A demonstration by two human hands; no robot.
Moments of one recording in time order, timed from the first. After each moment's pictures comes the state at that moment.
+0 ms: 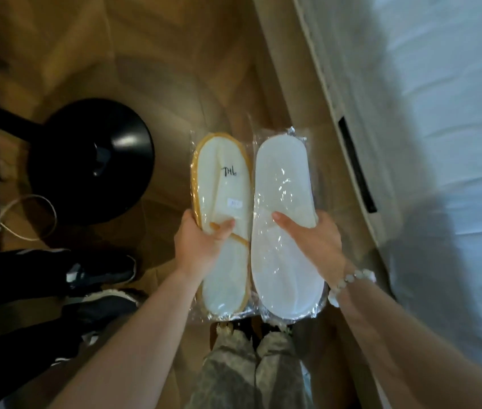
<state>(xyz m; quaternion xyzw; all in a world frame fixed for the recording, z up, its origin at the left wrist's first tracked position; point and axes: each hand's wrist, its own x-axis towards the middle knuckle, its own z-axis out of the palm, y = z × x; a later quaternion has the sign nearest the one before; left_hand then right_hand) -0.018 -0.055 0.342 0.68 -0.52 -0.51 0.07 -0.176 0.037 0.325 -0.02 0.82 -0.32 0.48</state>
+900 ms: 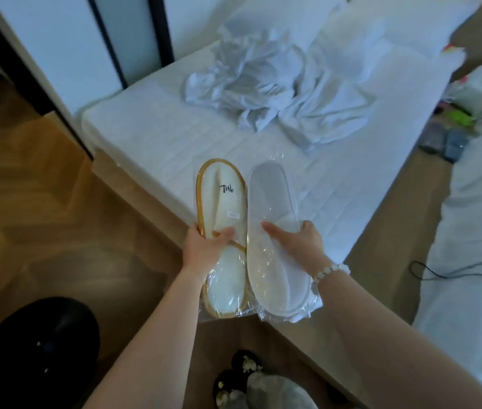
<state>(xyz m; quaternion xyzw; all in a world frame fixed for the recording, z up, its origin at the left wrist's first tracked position) -0.162 0.024 0.680 0.41 -0.65 -0.64 0.03 -0.240 0.187 0.698 0.12 0.86 -0.45 0.23</state>
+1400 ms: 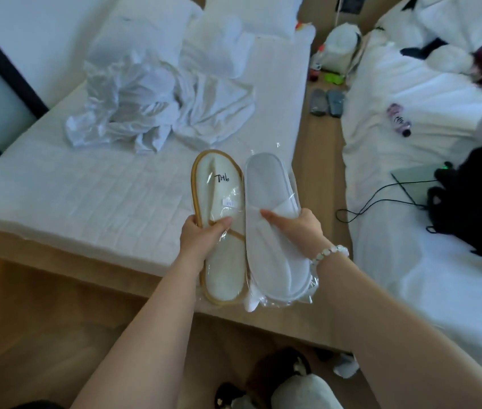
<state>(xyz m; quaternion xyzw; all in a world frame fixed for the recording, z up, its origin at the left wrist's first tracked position) -0.228 0.164 0.712 0.27 -0.71 -0.65 -0.09 -0.236 0.354 0.733 0.28 0.80 -0.51 0.15</state>
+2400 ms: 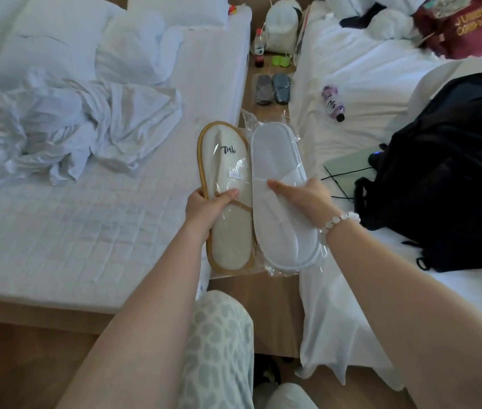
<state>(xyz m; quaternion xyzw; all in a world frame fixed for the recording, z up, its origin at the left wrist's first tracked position) -0.336 0.447 0.742 0.19 -0.74 -0.63 -0.13 -0.312 0.634 0.761 0.31 0.78 -0.53 0.12</state>
